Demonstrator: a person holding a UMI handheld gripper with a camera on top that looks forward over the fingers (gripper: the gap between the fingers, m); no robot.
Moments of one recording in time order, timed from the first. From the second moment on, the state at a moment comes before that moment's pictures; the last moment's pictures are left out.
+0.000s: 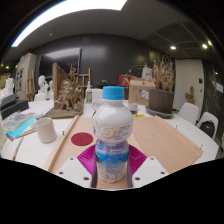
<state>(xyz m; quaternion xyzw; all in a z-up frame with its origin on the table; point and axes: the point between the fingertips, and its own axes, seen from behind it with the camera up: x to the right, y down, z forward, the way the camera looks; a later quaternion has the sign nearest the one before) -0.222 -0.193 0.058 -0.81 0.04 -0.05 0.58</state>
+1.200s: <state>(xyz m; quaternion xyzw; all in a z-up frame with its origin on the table) -0.374 -0.027 0.182 -0.37 -0.57 -0.65 0.35</state>
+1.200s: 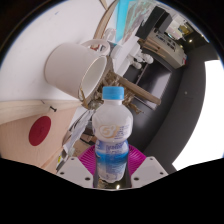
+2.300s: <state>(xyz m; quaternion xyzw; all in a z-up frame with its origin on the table) -0.338 -0.033 0.061 -0.82 -0.07 0.05 0.56</state>
